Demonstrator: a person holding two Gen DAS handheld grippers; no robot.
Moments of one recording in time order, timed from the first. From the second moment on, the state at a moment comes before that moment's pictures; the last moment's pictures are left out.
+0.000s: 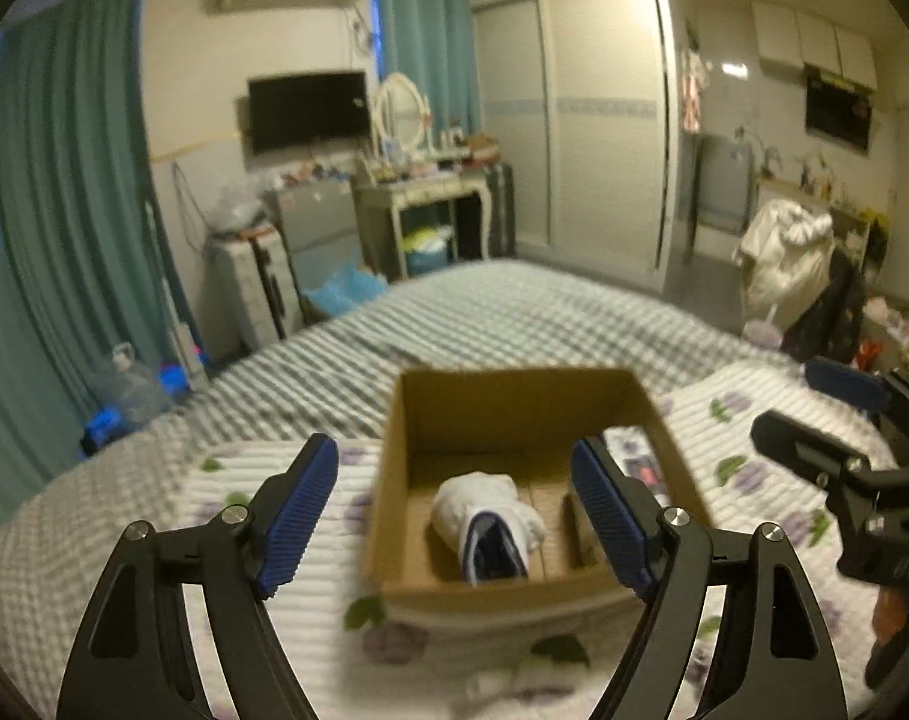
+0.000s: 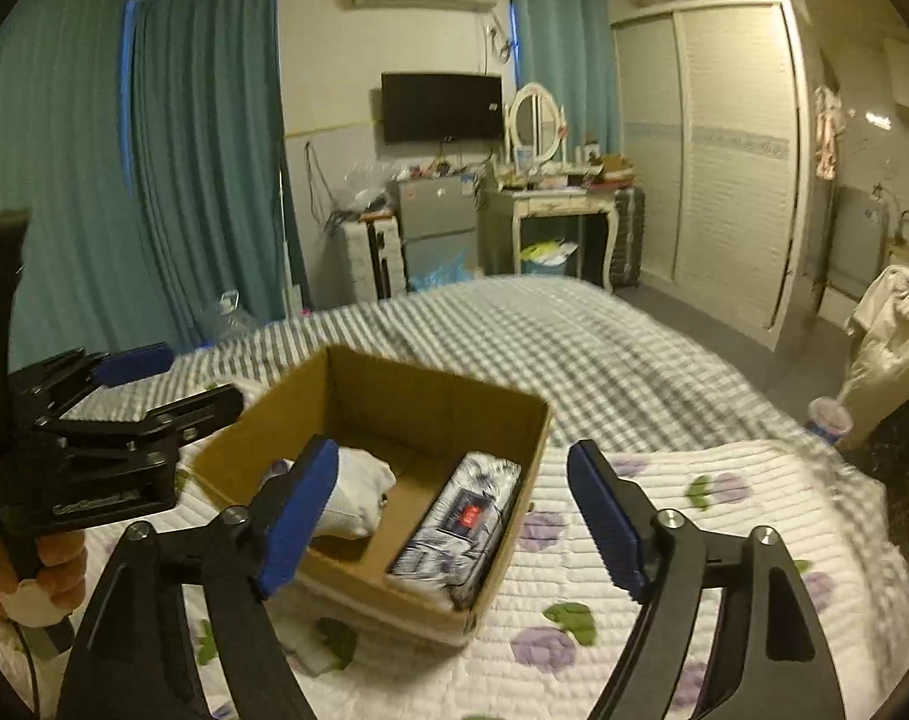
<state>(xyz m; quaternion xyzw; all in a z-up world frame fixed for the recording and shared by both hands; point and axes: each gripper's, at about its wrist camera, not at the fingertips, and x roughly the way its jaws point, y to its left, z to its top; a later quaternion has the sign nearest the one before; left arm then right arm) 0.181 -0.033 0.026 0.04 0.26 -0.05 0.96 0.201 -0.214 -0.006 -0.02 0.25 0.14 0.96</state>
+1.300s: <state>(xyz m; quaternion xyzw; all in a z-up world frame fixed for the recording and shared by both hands) -0.006 0.036 -0.127 0.03 0.38 -0.02 0.93 0.015 -0.097 -0.192 -0.09 0.43 0.21 0.88</state>
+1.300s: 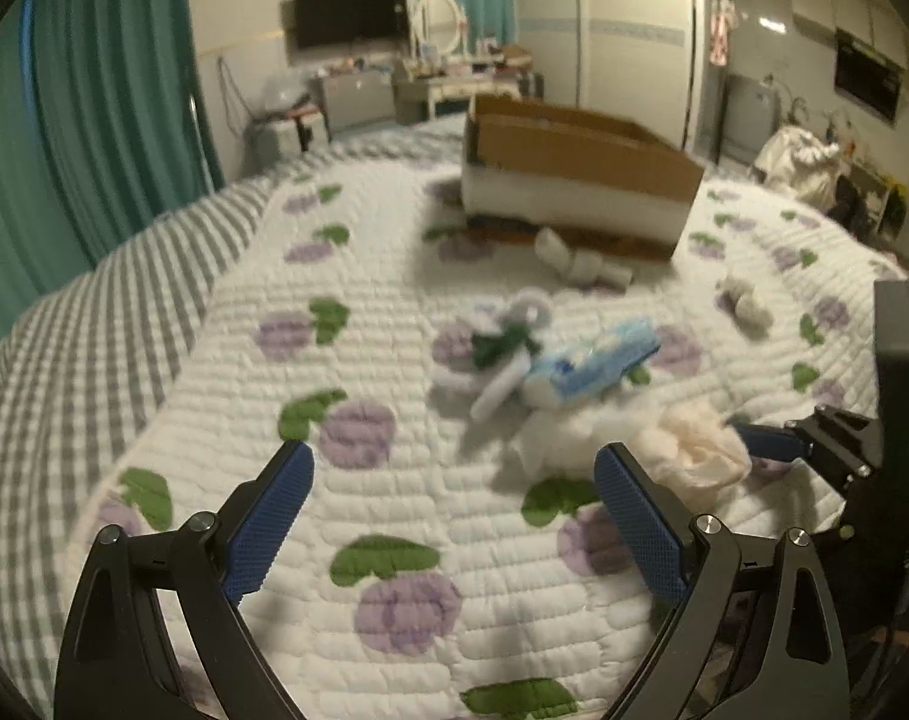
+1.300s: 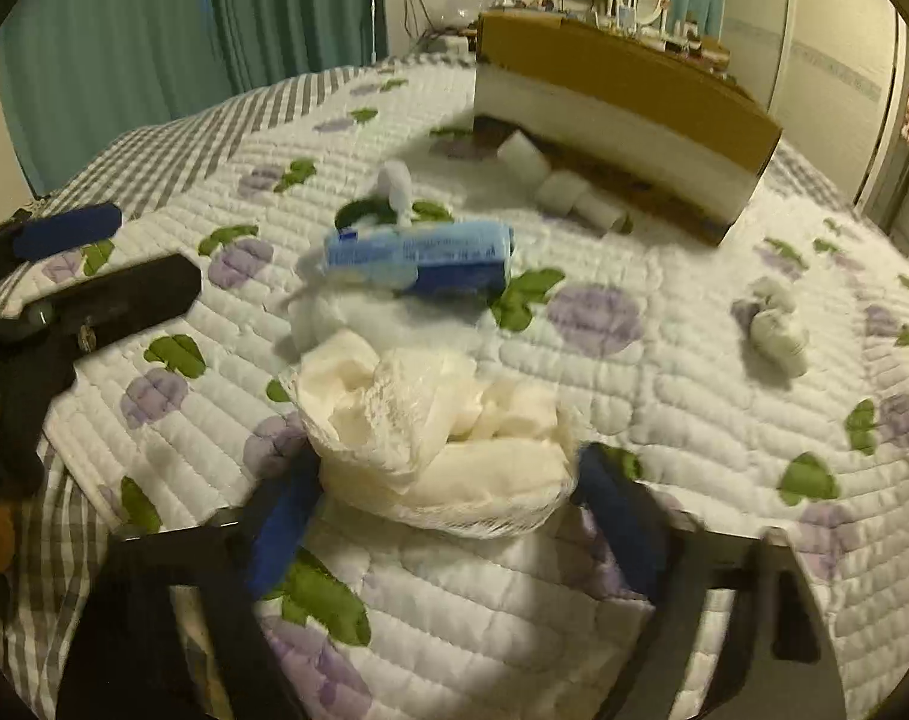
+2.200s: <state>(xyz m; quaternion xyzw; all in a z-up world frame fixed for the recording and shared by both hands) 0.044 -0.011 -0.178 -0.01 0.44 -0.07 0.89 0.038 -0.171 -0.164 -0.03 0.41 0.16 0.90</state>
